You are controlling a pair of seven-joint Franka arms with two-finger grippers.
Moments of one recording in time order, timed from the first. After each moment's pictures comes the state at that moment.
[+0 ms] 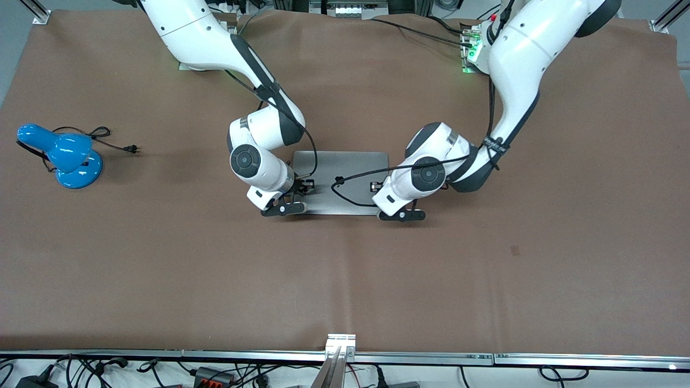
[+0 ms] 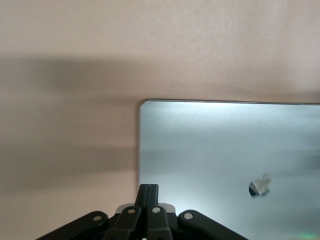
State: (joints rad) left arm -0.14 0.69 -0.49 -1.58 0.07 2.07 -0.65; right arm 0.57 0.66 0.00 -1.76 0.35 2.41 0.22
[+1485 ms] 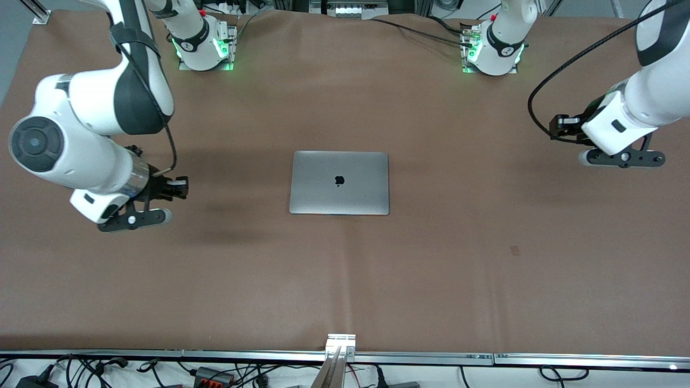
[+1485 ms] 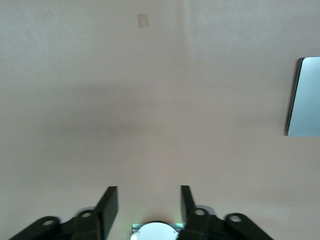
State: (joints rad) left arm 0.17 0.09 -0.27 -1.60 0.03 1.45 -0.06; right arm 0.55 0.42 -0.44 -1.41 0.19 1.70 -0.05
